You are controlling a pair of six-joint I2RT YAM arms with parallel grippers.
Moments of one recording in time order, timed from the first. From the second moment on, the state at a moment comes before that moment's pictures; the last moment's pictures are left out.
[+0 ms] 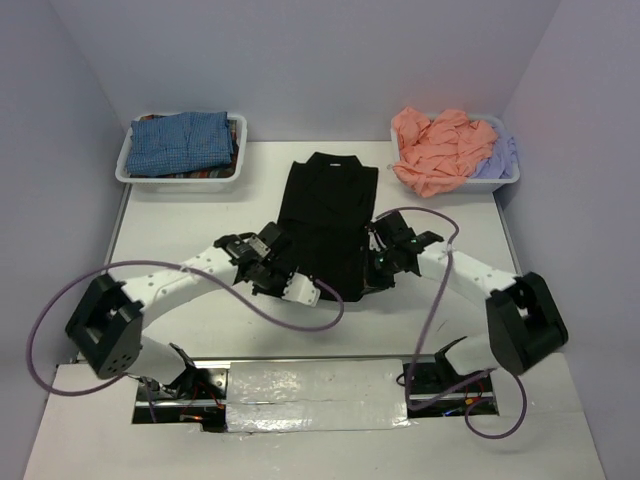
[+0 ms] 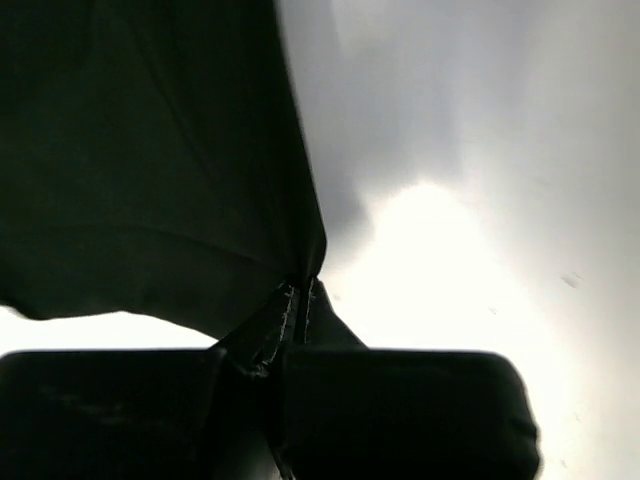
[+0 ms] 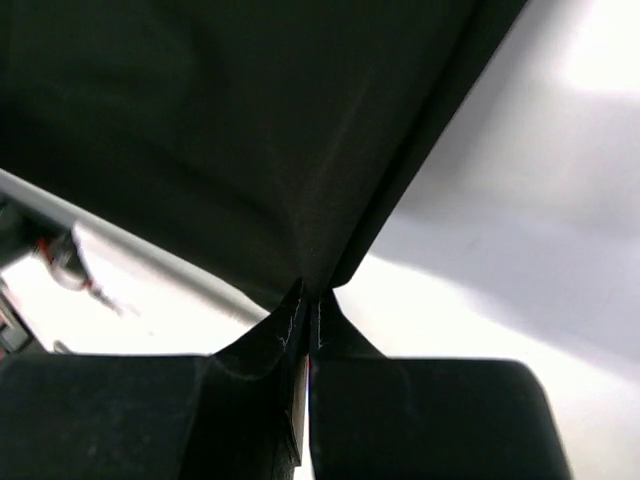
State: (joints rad) left arm -0.73 1.46 0.98 -0.72 0.22 1.10; right arm 0.48 1.41 0.80 -0.53 -0.36 0.54
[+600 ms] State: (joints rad) left arm -0.78 1.25 1.29 -1.33 0.47 1.13; right arm 0.80 1.05 0.98 -0.97 -0.33 0.69
